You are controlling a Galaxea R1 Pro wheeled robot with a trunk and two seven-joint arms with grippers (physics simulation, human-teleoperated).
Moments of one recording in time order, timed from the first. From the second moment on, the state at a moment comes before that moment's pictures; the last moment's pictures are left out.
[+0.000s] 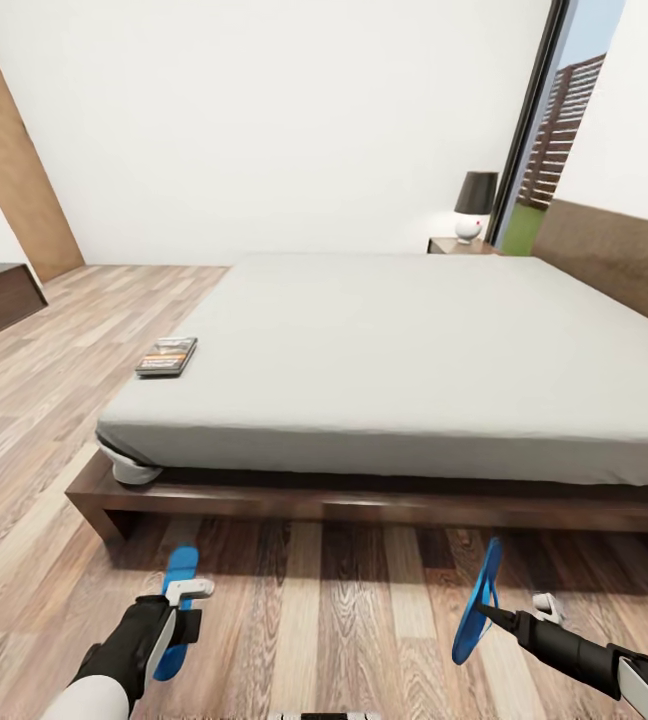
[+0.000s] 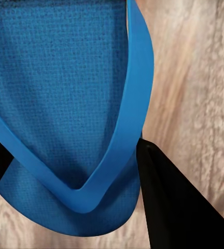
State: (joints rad) left arm -0.54 -0.03 0.34 -0.54 -0.32 0.56 -0.03; right arm -0.57 -0.38 -0.25 -0.15 -0.21 0.27 1.11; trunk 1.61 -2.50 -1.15
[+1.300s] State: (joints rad) left arm -0.54 -0.03 0.34 -0.54 -0.31 0.55 -0.03; right arm -0.57 -0.38 -0.24 -0.15 -0.21 0.30 1.11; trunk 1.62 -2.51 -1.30
